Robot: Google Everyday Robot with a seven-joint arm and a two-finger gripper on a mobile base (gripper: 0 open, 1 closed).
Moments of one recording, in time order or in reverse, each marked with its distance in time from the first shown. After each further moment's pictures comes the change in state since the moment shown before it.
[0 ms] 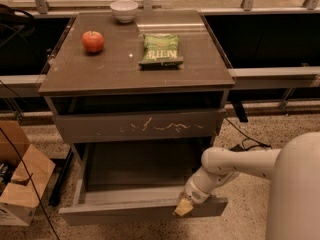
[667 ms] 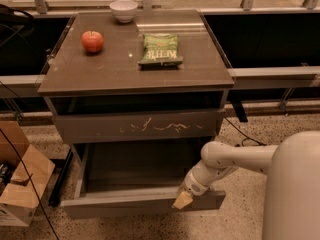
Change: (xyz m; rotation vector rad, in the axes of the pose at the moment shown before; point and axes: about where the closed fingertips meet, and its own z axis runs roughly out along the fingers) arm -0.018 -0.026 -0.008 0.039 -0.024 -0.049
